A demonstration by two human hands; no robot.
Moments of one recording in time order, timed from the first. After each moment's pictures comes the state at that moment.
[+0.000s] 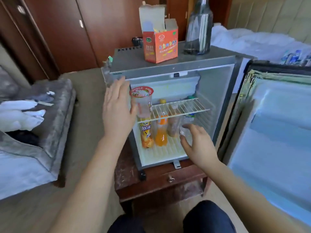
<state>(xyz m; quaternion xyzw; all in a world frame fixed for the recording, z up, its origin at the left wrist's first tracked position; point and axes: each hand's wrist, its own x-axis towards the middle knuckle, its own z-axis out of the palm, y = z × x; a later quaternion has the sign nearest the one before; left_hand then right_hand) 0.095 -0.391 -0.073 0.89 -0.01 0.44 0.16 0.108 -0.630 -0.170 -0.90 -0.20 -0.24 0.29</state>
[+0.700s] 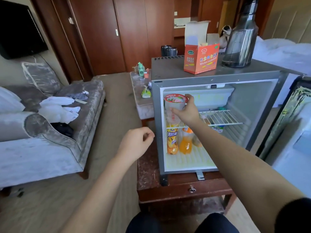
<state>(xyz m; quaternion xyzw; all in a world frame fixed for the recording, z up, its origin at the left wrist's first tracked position) 0.034 -0.343 -0.104 0.95 0.08 0.18 0.26 0.226 -0.489 -0.112 -0.82 -0.15 -0.07 0.55</state>
